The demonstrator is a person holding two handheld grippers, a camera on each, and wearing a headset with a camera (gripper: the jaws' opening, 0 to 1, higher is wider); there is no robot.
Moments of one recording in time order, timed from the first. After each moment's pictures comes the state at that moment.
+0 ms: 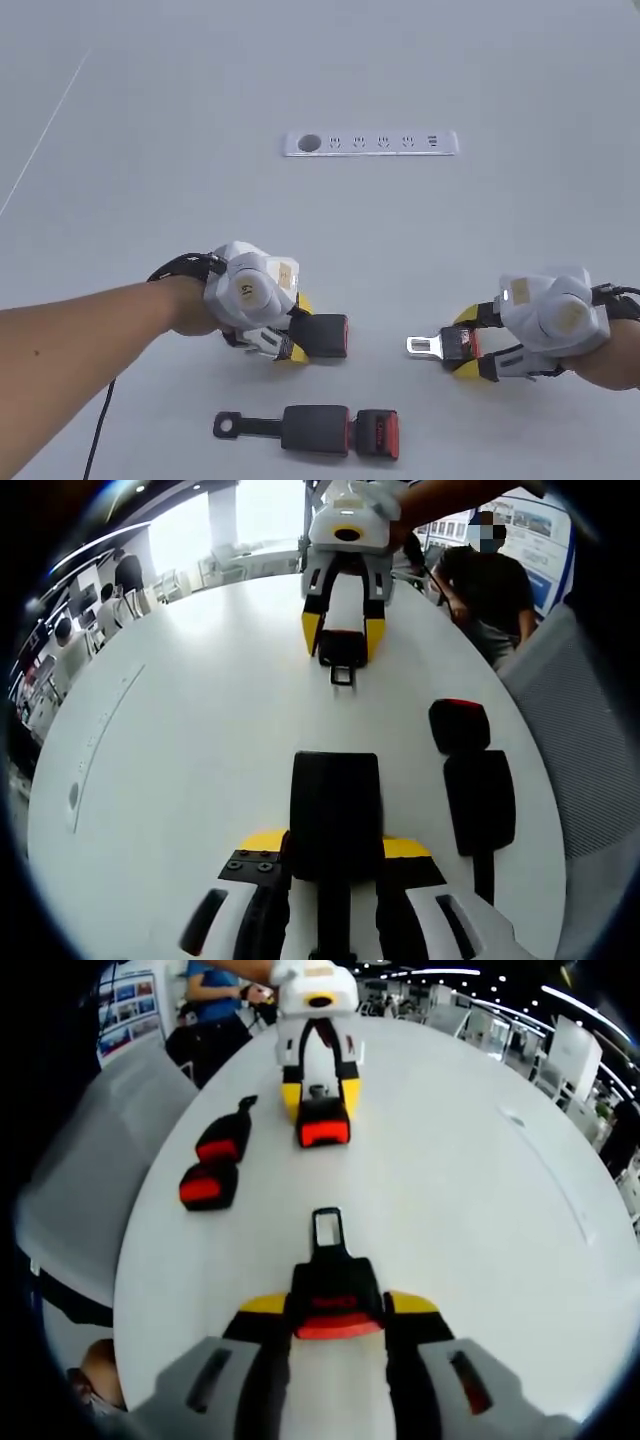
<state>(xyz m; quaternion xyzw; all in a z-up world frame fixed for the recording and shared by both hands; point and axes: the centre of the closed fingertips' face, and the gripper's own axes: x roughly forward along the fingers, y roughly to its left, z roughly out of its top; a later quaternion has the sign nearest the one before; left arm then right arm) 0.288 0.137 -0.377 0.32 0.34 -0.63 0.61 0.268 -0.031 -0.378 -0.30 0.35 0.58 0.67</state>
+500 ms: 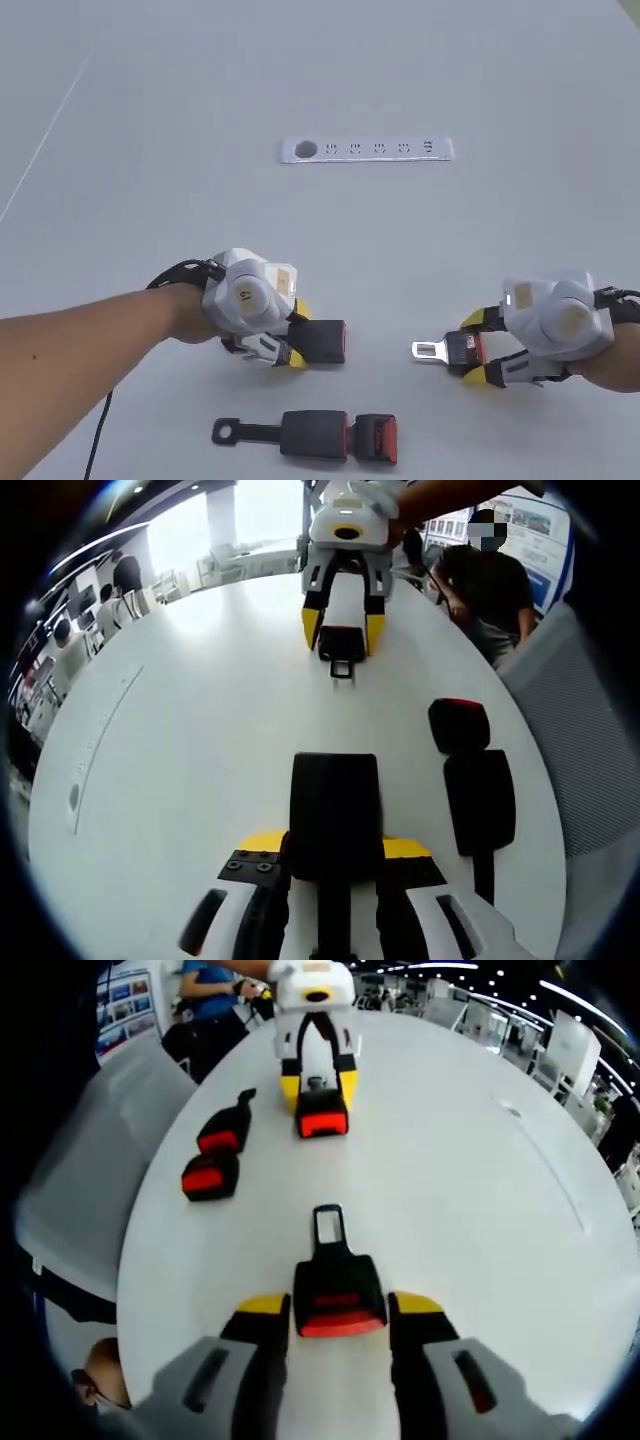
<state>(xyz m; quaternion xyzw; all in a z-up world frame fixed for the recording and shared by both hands) 0.289 0.138 -0.377 0.33 0.34 -0.63 0.61 0.265 -0.041 -0.376 -0.30 0.37 0.57 0.67</state>
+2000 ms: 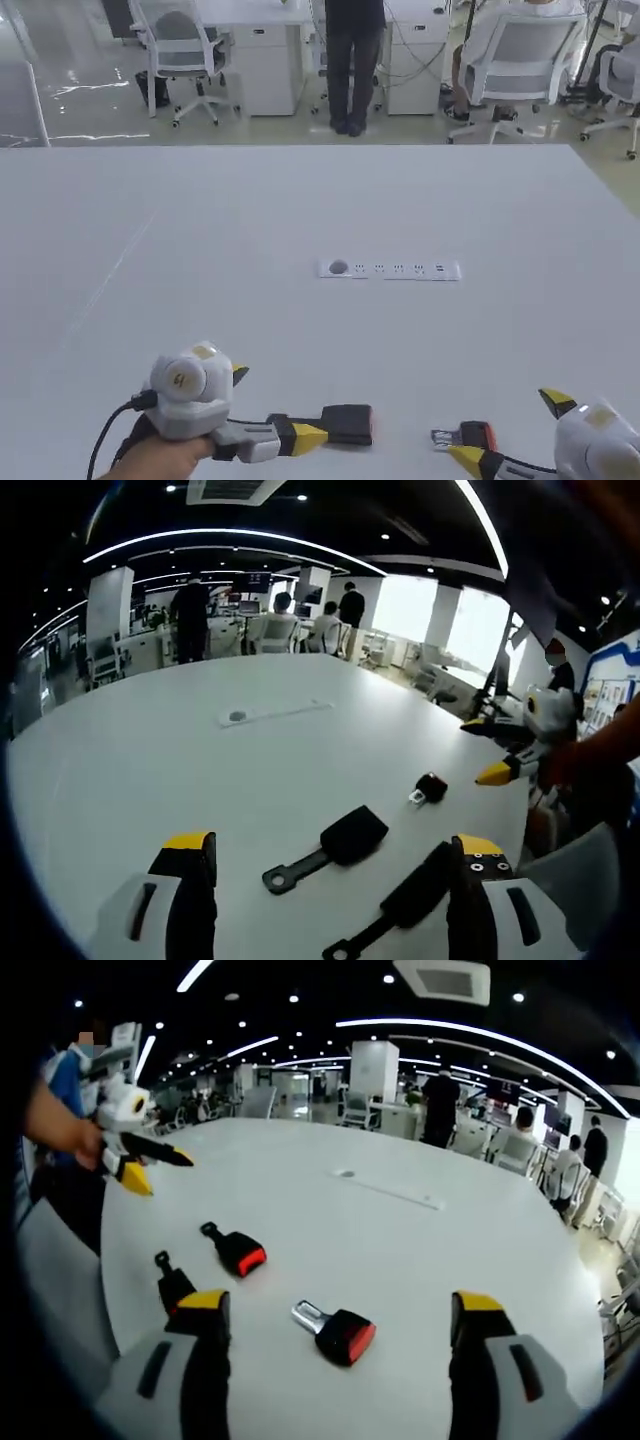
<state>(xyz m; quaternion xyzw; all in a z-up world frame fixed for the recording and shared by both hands) 0.259 0.218 -0.254 0.01 0.30 -0.34 0.89 0.248 -0.044 -0.269 -0.10 0.24 0.26 0.93</state>
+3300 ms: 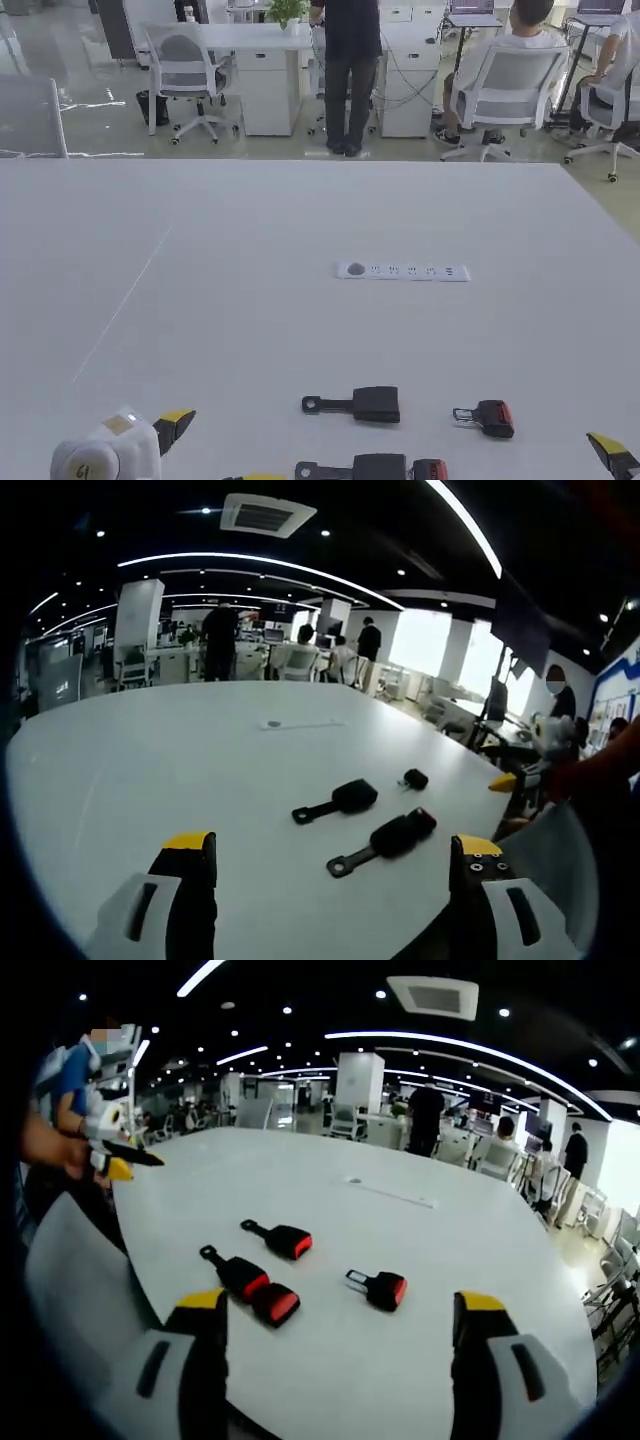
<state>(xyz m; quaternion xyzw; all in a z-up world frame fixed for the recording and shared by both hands) 0.146 0.310 -0.215 -0.03 0.24 -0.30 0.92 0.138 -0.024 -0.244 -0.09 0.22 0.22 0.95</state>
